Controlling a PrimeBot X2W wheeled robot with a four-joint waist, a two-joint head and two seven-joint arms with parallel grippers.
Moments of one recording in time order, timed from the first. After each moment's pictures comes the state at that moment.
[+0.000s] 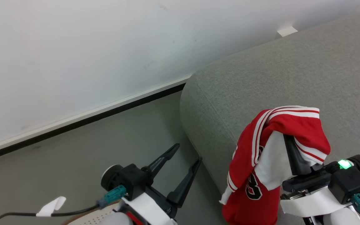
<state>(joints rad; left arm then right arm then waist) -0.43 0.37 -0.83 0.06 -0.58 0.05 -0.26 -0.22 -0.10 0.20 0.03 0.15 0.13 -0.25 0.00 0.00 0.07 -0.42</state>
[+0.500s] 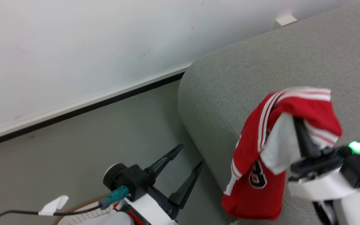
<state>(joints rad) -0.44 0.37 -0.84 0.07 -0.56 0.02 -0.26 -0.27 -0.12 0.18 -0.01 0.15 0.13 -0.24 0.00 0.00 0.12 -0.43</state>
